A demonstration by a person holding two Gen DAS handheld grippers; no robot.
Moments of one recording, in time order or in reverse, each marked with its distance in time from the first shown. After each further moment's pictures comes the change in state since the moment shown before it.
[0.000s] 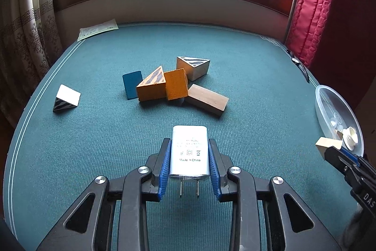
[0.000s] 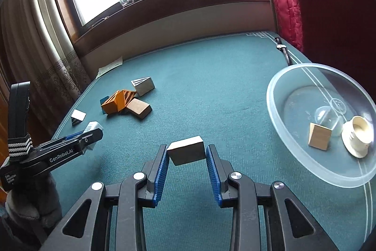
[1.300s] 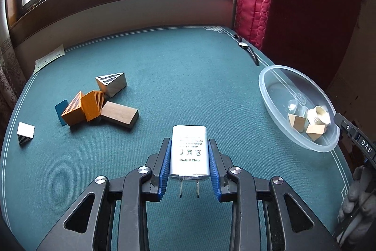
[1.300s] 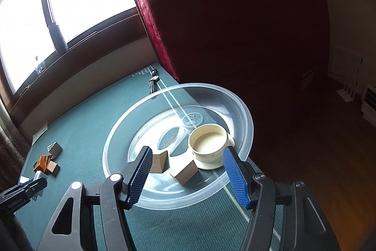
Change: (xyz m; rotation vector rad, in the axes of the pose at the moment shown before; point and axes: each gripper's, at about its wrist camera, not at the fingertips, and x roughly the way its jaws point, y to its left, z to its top) left arm 0.001 -0.114 0.011 0.198 0.017 -0.138; right arm -0.071 -0.149 -0.012 0.308 -0.213 -0.373
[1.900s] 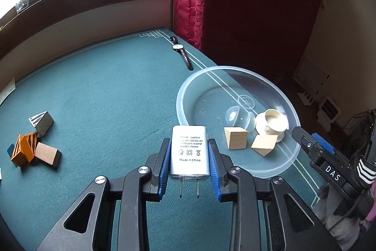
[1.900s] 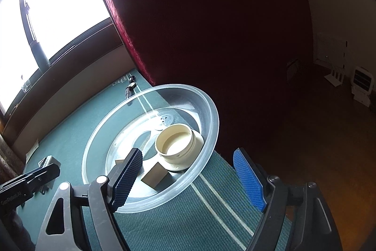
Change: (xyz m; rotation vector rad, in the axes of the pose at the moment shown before) left arm 0.031 -0.102 0.036 0.151 0.012 -0.189; right arm 0.003 -0.032 -0.005 0.109 -0.011 -0.050
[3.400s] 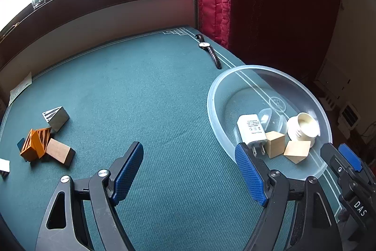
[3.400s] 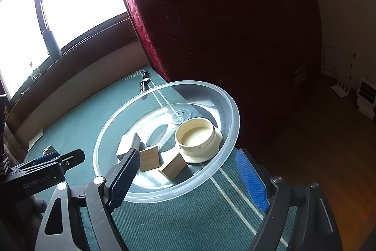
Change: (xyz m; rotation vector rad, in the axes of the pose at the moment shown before) left arm 0.018 0.021 -0.007 -0.037 -0.020 0.152; right arm -0.007 0.019 -0.008 -0.077 -0.009 0.038
